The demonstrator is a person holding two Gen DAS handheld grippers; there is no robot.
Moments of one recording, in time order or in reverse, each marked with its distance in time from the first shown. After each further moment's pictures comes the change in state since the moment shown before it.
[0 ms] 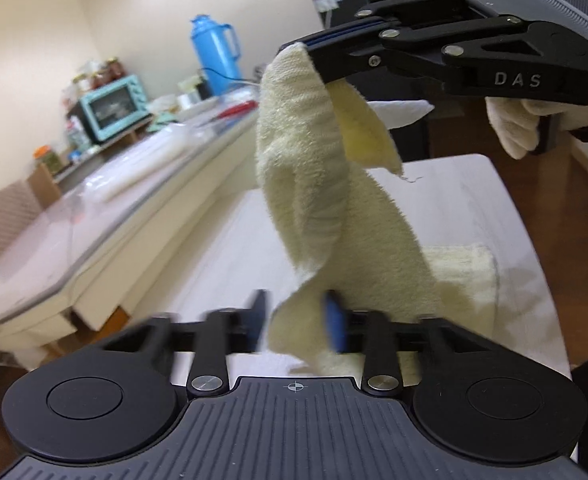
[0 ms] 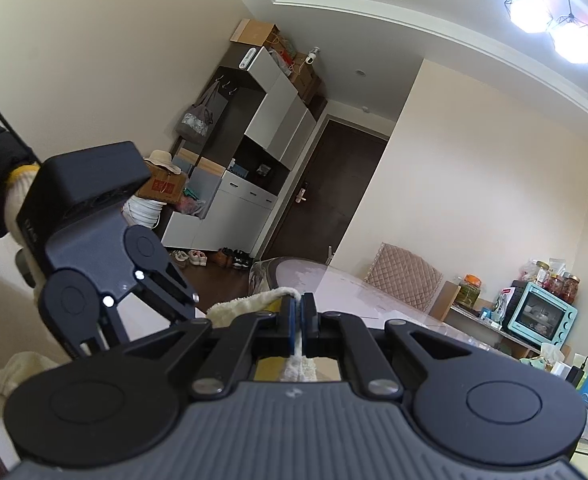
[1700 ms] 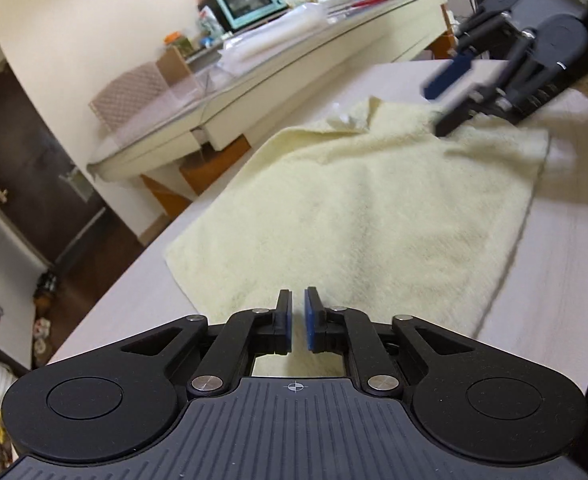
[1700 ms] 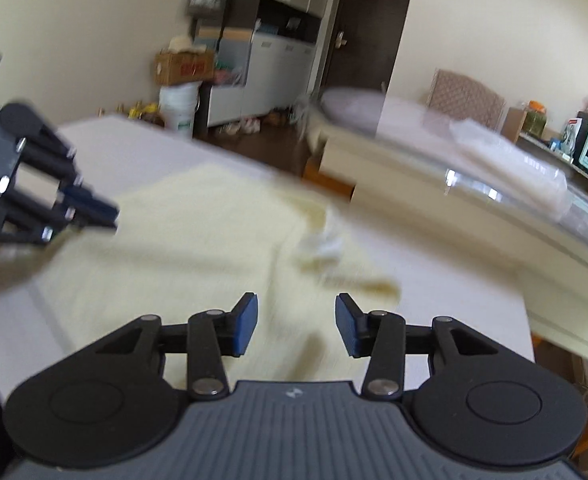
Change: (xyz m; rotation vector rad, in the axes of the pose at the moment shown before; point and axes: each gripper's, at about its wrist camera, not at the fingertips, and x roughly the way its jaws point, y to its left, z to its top) left arm -0.058 -0.045 -0.063 -0.199 0.293 0.428; right arm 0.055 0.018 -0.049 0.165 0.535 0.246
